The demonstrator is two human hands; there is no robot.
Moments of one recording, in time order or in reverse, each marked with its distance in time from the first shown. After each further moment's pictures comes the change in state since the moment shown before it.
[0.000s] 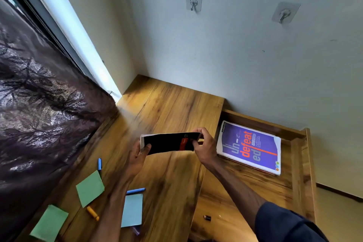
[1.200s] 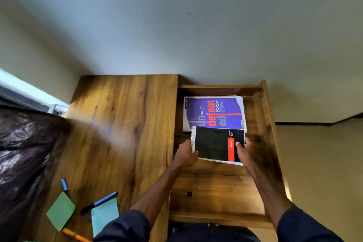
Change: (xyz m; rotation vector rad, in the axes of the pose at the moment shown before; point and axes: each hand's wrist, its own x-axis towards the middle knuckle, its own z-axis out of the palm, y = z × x) left_hand -0.047 0.016 0.294 0.759 -0.586 -0.086; right_hand -0.109 0.207 -0.184 0.059 0.306 0.847
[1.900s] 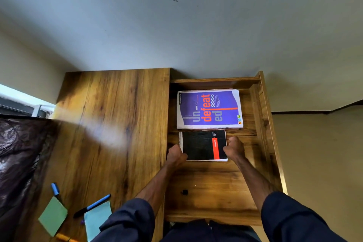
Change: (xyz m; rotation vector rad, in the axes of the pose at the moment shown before) left_hand 0.041 -0.037 0.024 0.024 -0.012 -0.322; right_hand 0.025 0.005 0.028 -0.371 -0.135 0.117
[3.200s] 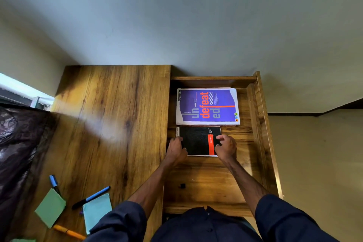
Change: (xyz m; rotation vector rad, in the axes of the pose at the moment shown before) left_hand -0.019 -0.009 -0.006 0.100 0.055 0.298; right_hand -0.036 0.001 0.024 0.071 0.154 -0.225
